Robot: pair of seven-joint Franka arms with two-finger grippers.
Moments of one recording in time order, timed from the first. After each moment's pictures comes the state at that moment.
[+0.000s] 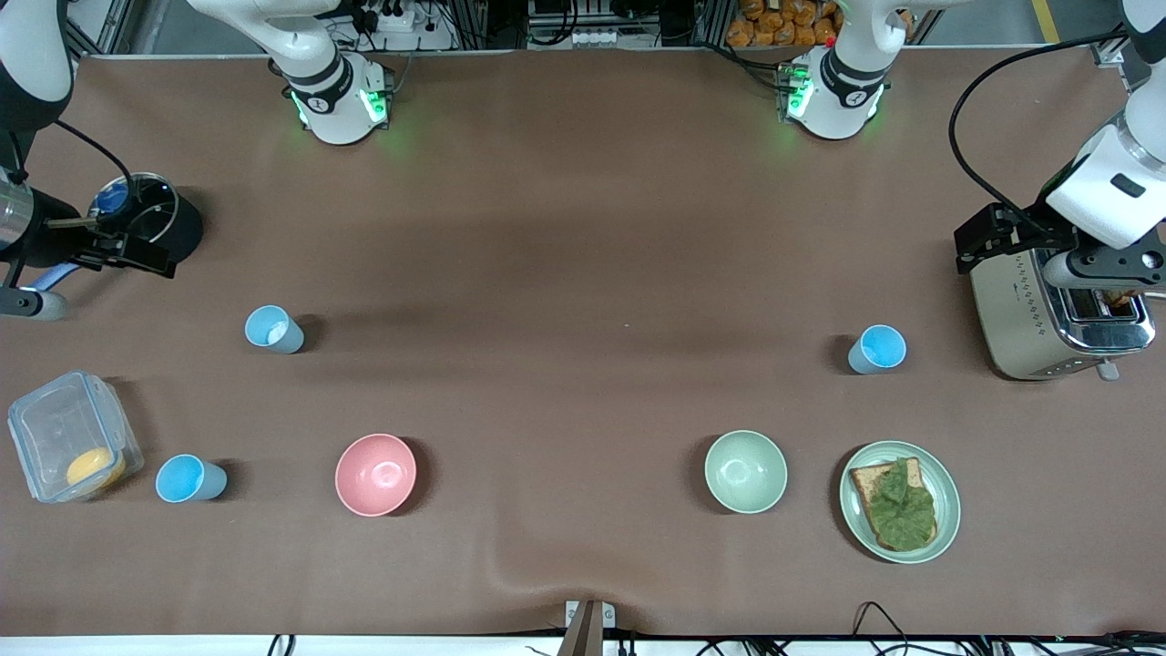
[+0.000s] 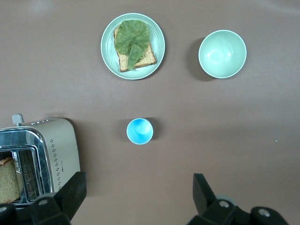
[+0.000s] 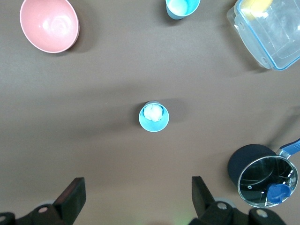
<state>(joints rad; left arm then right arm) -0.05 0.08 -0.10 -1.48 0.05 1.61 -0.08 0.03 0.09 -0.08 -1.59 0.01 1.53 0.07</state>
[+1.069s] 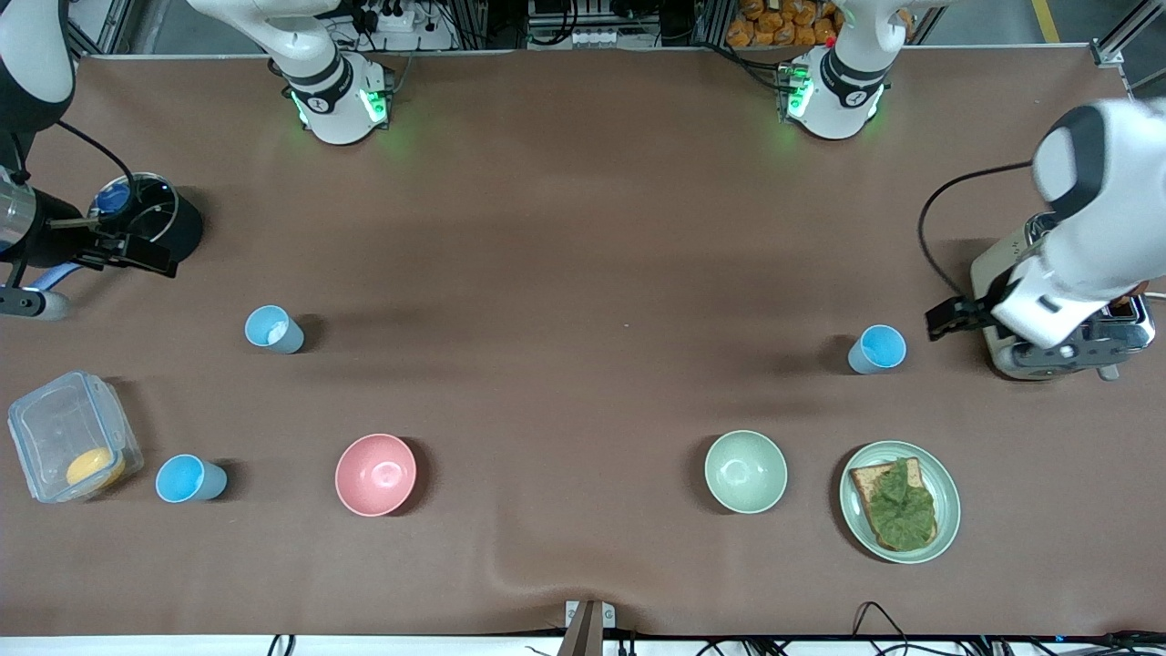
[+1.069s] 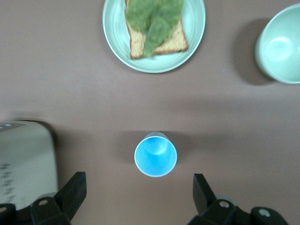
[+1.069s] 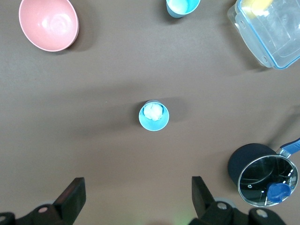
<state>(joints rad) 0.05 0.14 -0.09 -1.95 0.03 2.12 -0.07 0.03 0.09 -0.08 -1.60 0.01 1.53 0.07</state>
